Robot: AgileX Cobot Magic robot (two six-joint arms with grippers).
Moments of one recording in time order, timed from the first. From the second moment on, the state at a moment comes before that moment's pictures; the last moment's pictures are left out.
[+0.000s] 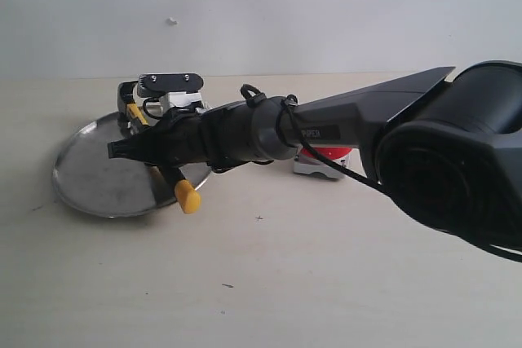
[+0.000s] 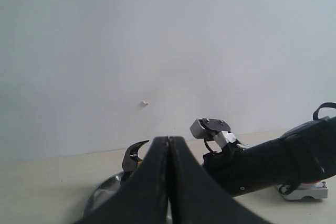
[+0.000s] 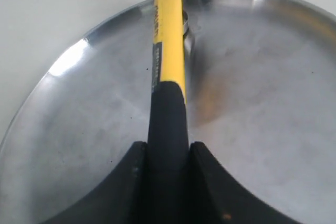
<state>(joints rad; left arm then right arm) -0.40 0.20 -0.03 -0.38 -0.21 0.36 0.76 2.46 -1.77 1.75 0.05 -1.34</state>
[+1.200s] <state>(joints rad) -0.40 0.20 -0.03 -0.38 -0.21 0.36 0.76 1.72 -1.16 1.75 -0.17 -1.62</state>
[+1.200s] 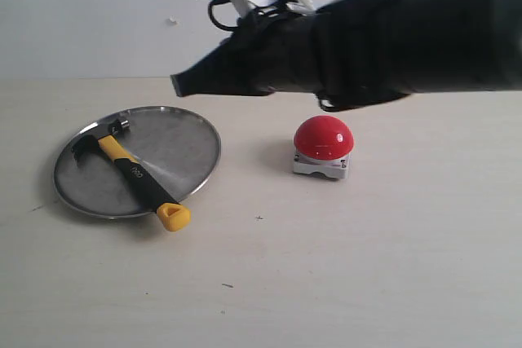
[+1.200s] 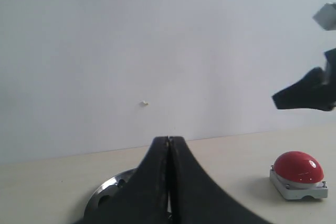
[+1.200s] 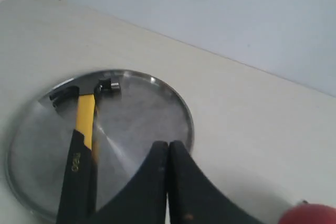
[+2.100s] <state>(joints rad) -0.40 0.20 -0.03 -0.38 -0.21 0.36 0.76 1.41 -0.90 1.75 -0.26 -1.70</state>
